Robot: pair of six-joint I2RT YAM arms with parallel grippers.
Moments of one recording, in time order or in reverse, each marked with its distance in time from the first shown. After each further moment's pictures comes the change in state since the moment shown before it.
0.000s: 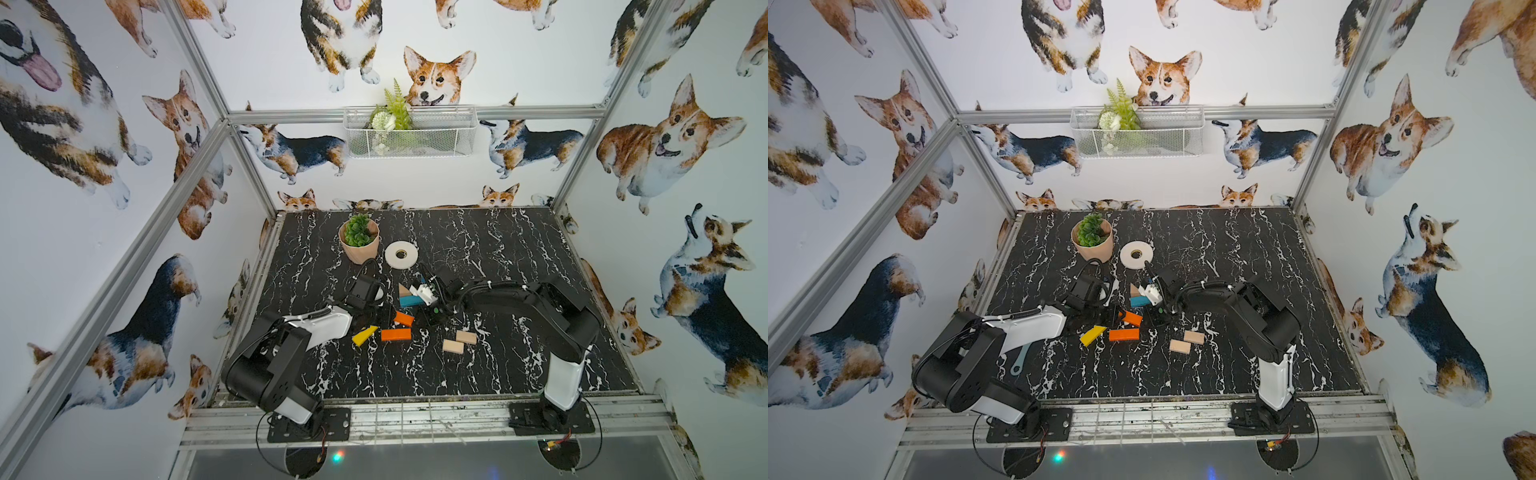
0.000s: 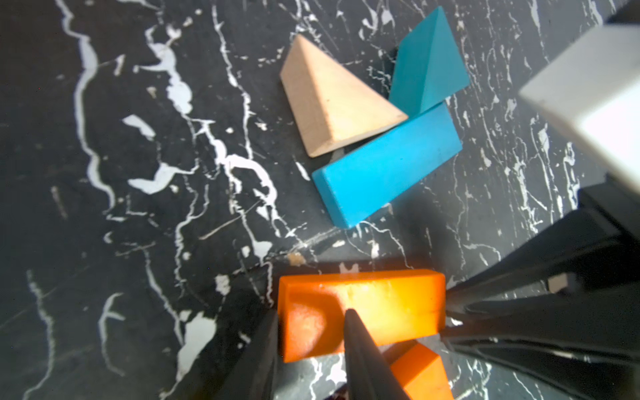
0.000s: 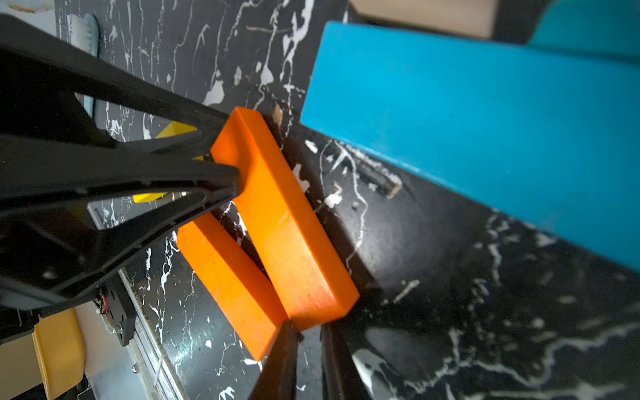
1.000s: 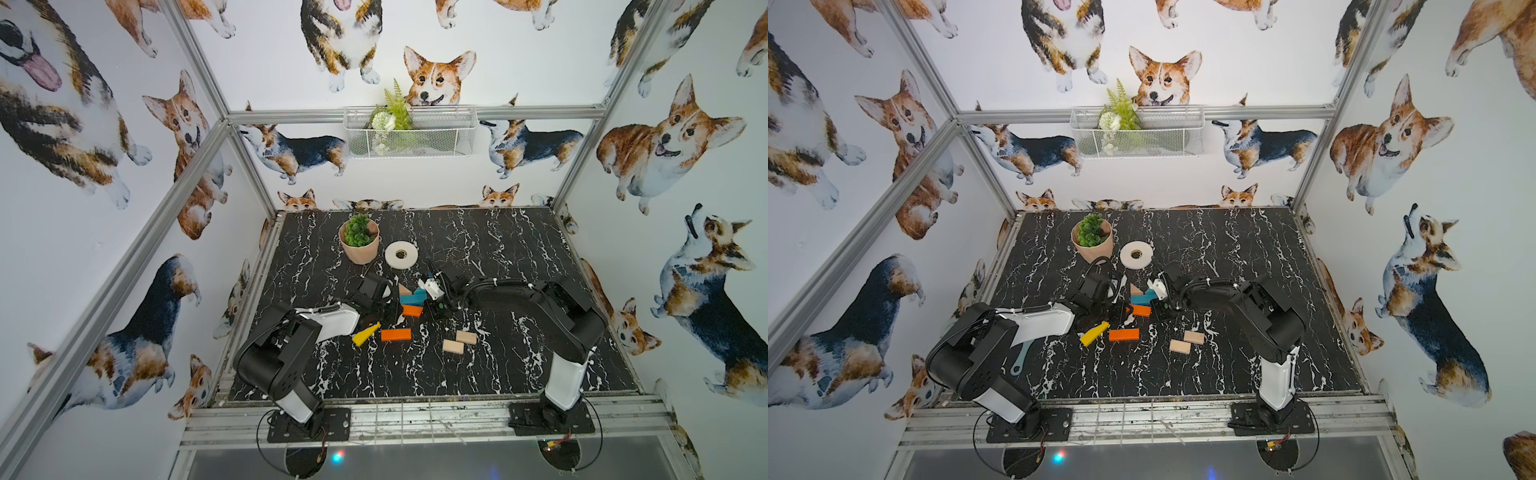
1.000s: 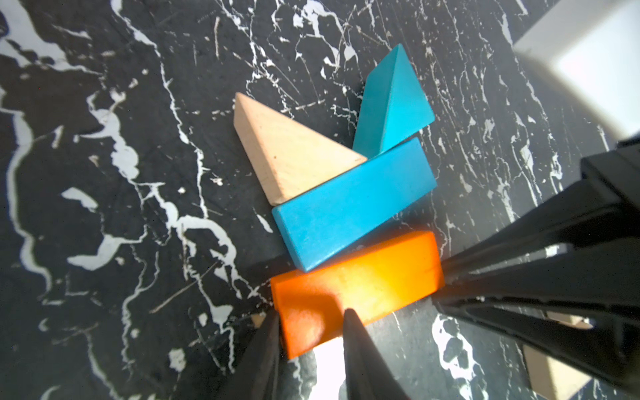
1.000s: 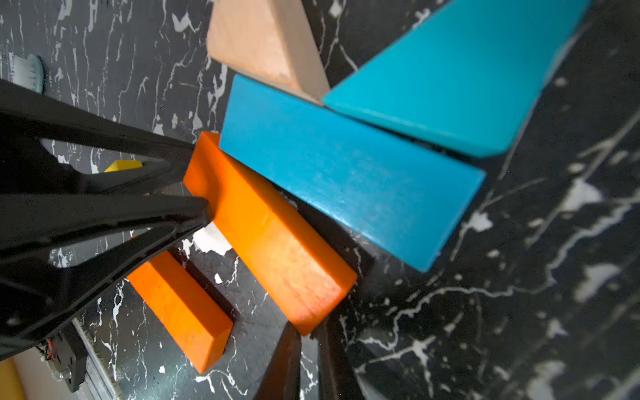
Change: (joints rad) left arm -0.036 0.077 0.034 0.096 -0.010 0.005; right arm -0.032 -0.016 -0.003 -0.010 0.130 -0.029
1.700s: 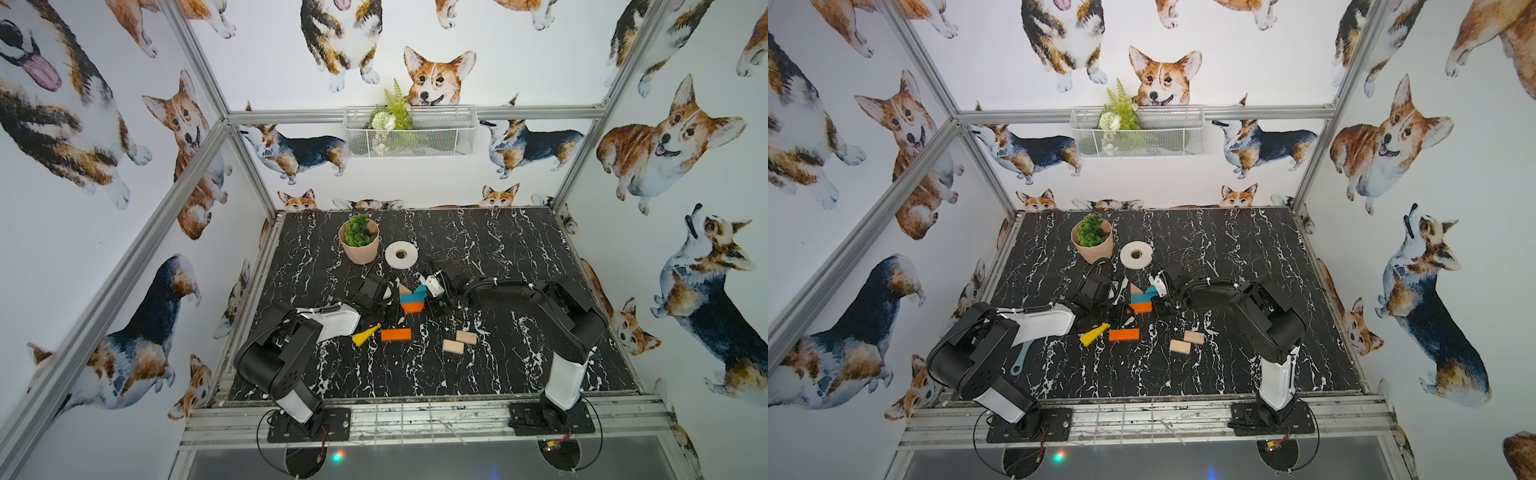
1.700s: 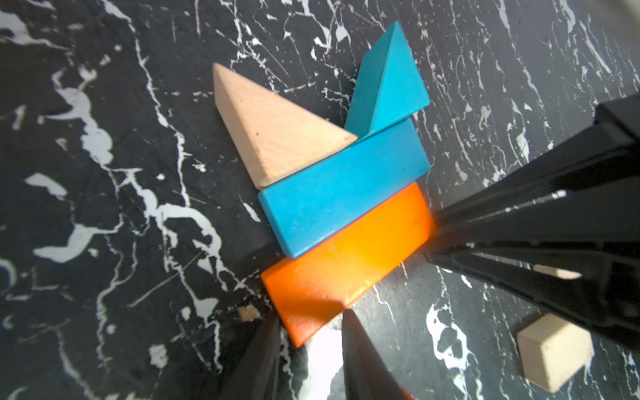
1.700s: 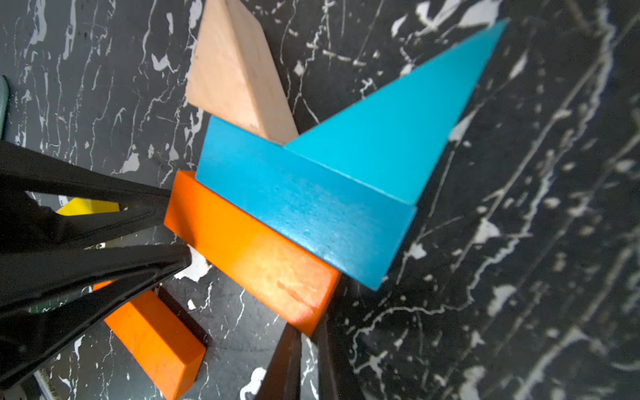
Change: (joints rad) left arm -0.005 0.003 -0.002 -0.008 0.024 -0.002; right arm 0.000 -0.005 0.006 0.019 0.085 -0.022
